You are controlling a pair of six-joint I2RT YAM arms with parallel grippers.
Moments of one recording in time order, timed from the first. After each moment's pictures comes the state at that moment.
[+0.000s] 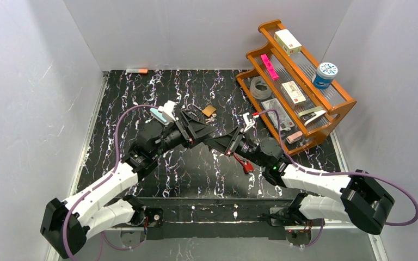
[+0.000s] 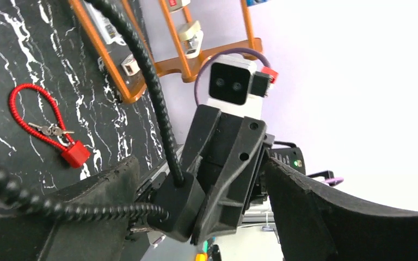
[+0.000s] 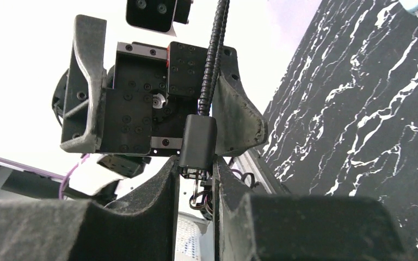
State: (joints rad) left arm -0.67 0.99 0.67 0.20 0.30 -1.22; right arm 0.92 1.15 0.46 0.85 -0.17 1.19
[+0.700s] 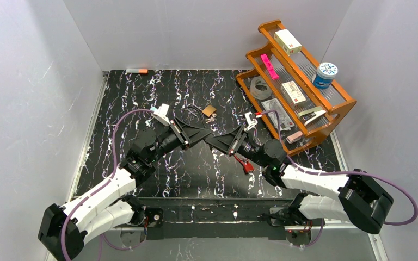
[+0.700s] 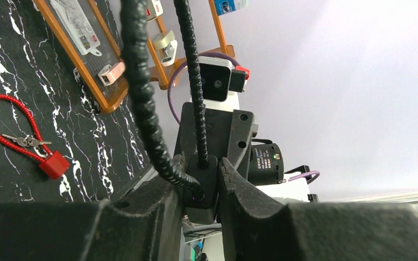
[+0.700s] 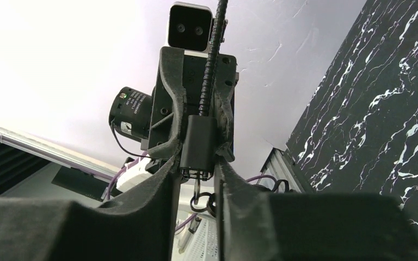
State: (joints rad) left arm -0.67 0.89 0.56 0.38 0.29 -1.28; right arm 0.91 1.16 0.44 0.99 -0.20 1.31
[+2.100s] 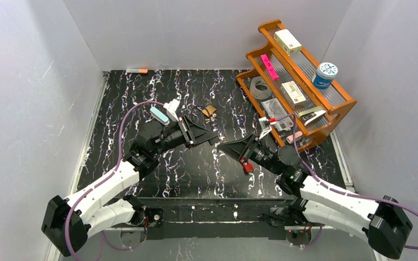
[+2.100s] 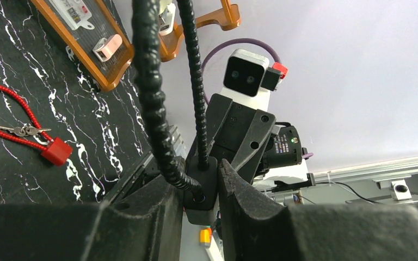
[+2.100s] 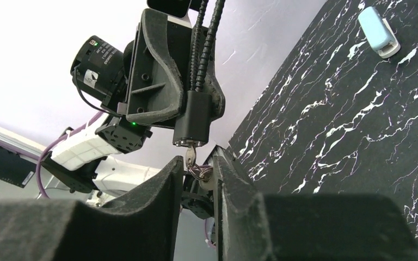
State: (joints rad) left arm -0.67 0.99 0.66 0.32 0.44 -1.18; right arm 0.90 0.83 0.37 0.67 -0.15 1.02
